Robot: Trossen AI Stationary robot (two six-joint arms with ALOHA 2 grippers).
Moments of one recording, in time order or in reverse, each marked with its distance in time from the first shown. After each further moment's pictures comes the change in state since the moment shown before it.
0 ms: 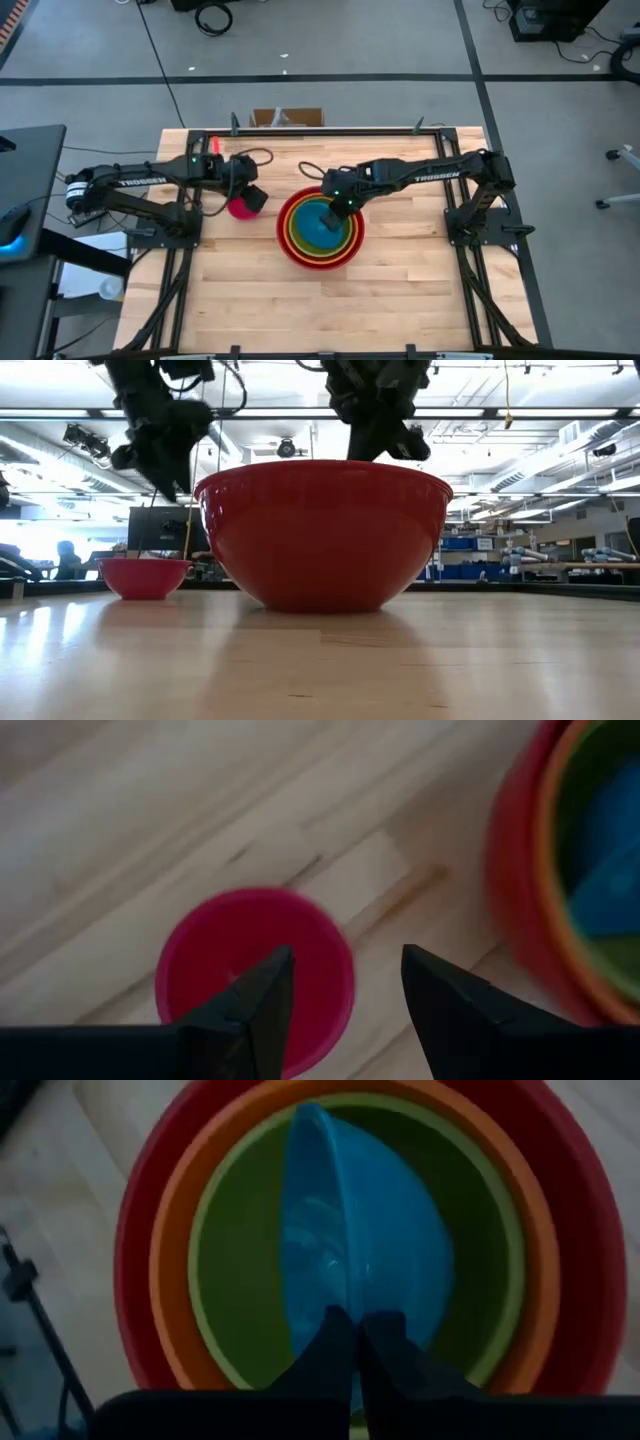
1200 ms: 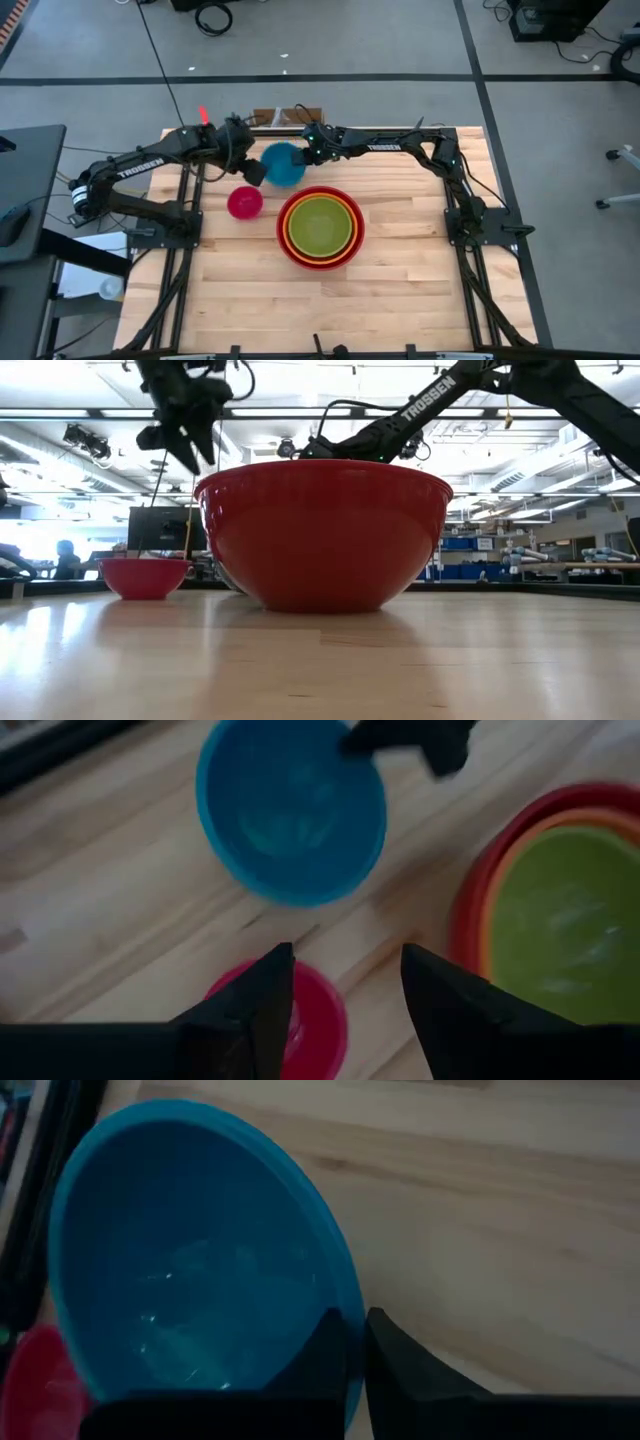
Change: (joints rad) left arm 0.239 0.062 0.234 -0.093 0.124 0.168; right arm -0.421 0.442 0.140 0.528 0.003 0.136
